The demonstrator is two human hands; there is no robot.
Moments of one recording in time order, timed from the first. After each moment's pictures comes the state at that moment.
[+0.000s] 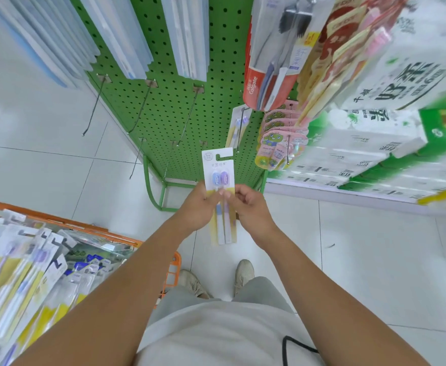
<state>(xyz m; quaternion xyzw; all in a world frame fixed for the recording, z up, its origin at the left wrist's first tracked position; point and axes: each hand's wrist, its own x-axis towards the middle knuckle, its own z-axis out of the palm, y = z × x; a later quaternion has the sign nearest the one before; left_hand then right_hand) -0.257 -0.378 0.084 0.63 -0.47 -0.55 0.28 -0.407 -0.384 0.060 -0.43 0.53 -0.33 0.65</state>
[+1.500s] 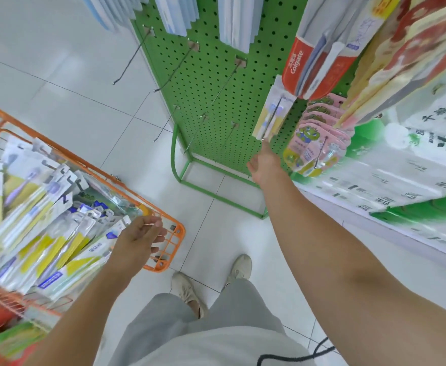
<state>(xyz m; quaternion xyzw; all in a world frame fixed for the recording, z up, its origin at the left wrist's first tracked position) -0.227 -0.226 0.062 0.79 -0.13 -0.46 0.38 -0.383 -0.510 0.011 -0.18 0.66 -0.25 0.68</state>
